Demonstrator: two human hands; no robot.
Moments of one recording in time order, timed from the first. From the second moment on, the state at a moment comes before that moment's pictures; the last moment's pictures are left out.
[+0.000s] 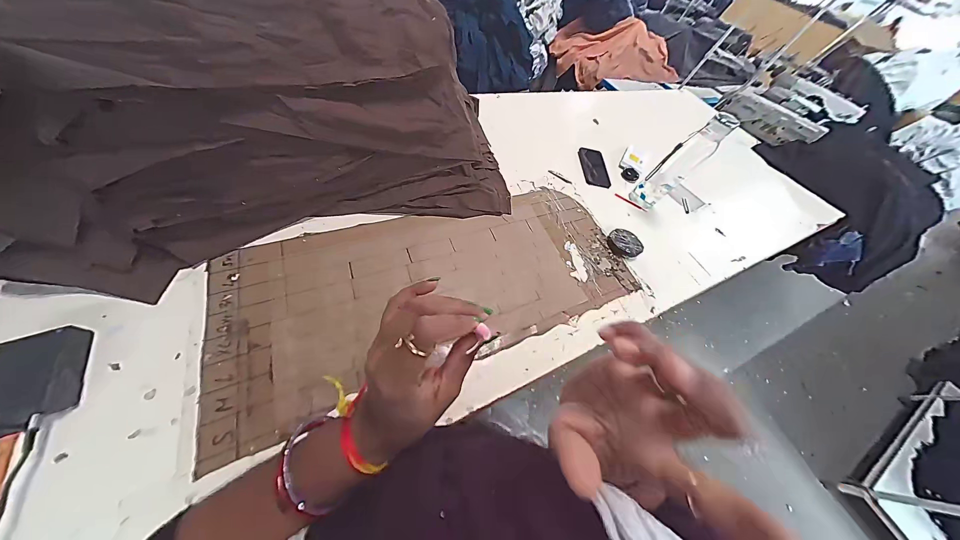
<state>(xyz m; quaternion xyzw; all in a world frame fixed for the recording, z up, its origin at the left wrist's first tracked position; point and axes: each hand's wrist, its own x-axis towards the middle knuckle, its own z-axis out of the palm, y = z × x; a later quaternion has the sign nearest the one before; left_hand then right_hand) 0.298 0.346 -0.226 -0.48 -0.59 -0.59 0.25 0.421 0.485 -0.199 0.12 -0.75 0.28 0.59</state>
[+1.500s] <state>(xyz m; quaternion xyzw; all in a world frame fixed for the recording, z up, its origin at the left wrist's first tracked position) 0.322 0.362 -0.218 -0.51 -0.69 -0.42 0.28 0.383 0.515 -0.246 0.15 -0.75 0.33 0.55</state>
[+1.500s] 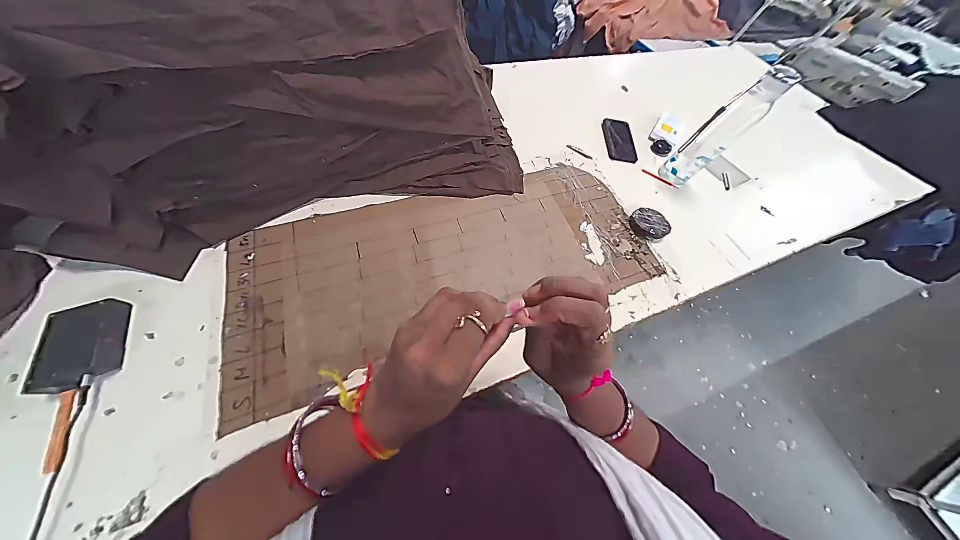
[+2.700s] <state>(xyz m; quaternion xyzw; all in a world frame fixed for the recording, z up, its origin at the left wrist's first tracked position) 0.339 0.367 -0.216 -0.43 -0.61 -0.65 -0.14 0.378 0.546 -0.257 0.19 -0.74 0.24 0.59</state>
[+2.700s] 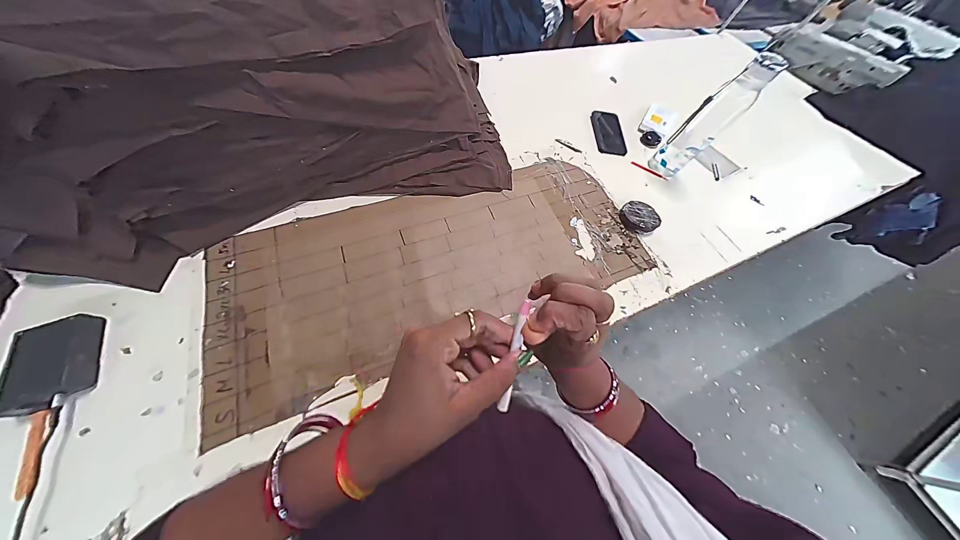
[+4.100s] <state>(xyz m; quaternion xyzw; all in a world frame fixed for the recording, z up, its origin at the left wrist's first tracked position) 0.307 0.365 -0.215 -0.41 -0.67 -0.62 -0.01 0.391 0.506 -0.255 0.05 -0.80 0.32 0.50</state>
